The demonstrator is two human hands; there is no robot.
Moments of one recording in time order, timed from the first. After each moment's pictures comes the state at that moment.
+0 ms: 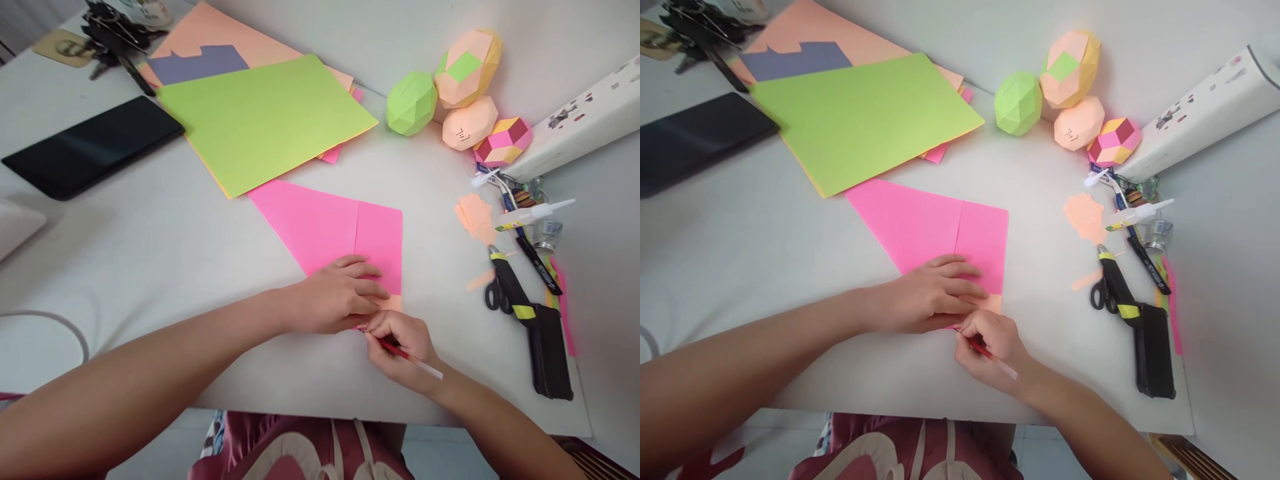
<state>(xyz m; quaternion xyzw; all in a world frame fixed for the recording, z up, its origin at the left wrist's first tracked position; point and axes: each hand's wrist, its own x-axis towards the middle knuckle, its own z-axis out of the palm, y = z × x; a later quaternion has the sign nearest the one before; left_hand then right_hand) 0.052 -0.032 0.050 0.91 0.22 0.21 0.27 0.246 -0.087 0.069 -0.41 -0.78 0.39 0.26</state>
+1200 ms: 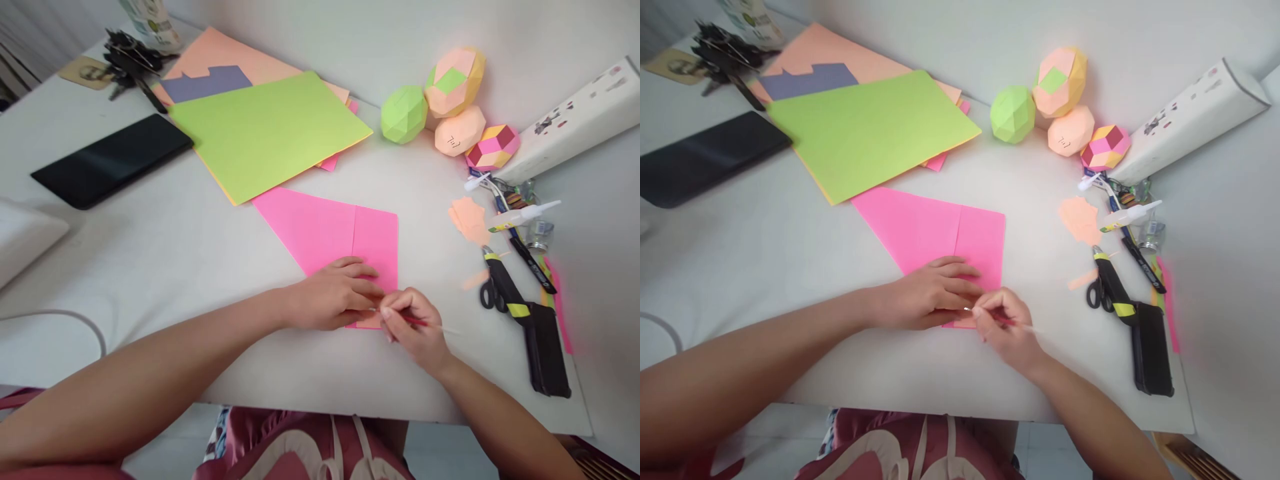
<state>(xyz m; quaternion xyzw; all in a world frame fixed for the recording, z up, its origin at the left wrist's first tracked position) 0.051 -0.030 0.055 0.90 0.21 0.20 0.31 0.257 -0.074 0.064 -0.43 -0.63 0.53 0.36</state>
